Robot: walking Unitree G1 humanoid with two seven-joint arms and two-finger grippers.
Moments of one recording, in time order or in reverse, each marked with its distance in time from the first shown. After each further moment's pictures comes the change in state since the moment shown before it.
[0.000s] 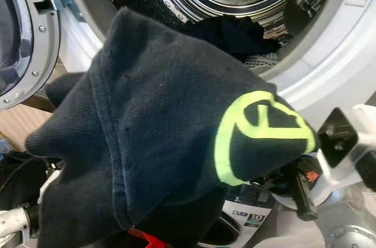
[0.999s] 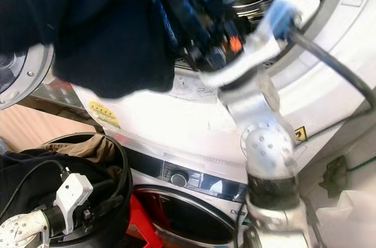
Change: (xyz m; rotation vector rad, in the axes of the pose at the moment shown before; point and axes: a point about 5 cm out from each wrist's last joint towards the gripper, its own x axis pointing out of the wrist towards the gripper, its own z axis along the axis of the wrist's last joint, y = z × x) left arm 0.022 -0.001 -0.007 0.026 -0.031 0.081; right arm 0.126 -0.097 0.028 -0.191 -0.252 -0.138
